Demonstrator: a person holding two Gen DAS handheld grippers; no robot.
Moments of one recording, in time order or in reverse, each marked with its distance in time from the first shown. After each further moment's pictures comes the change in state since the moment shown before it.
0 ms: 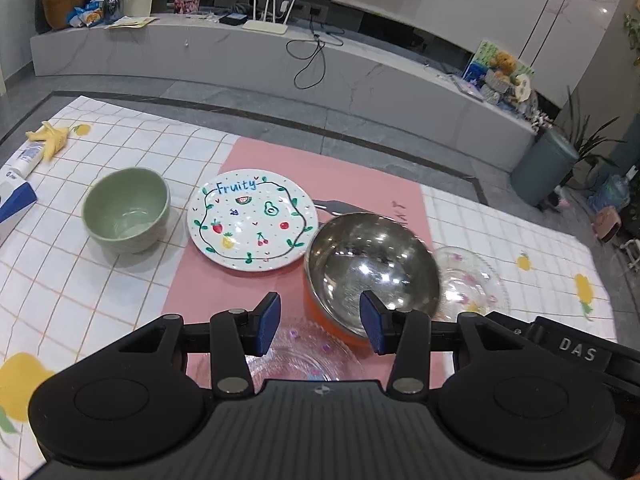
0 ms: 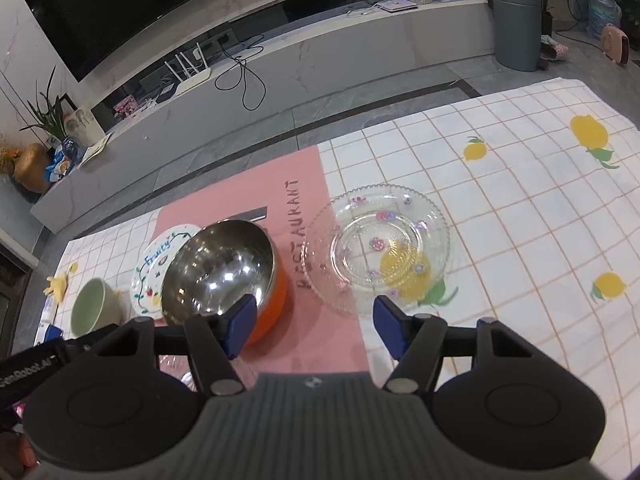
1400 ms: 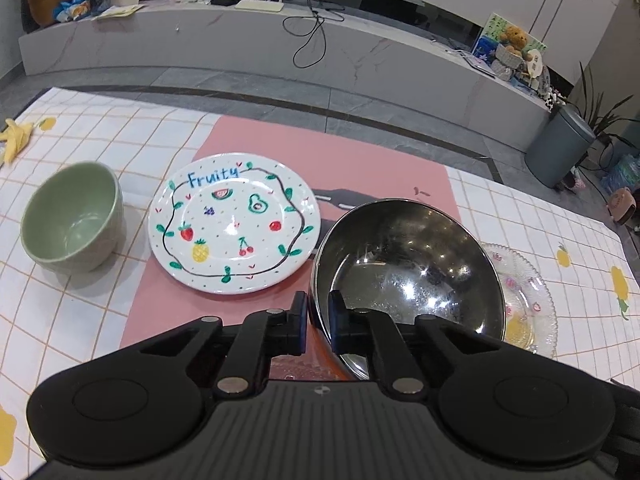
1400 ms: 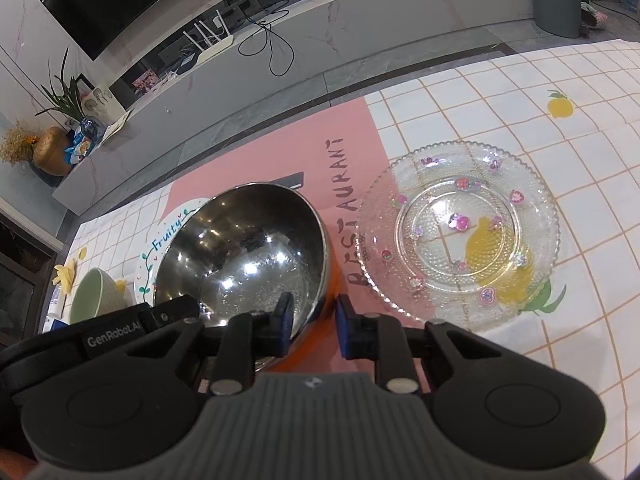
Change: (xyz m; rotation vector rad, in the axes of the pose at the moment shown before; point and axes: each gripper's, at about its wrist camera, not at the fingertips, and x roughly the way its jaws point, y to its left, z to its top) left arm 0.068 -0.008 0.012 0.037 0.047 0.016; right arm 0.077 0.017 -0.001 0.007 0.079 0.100
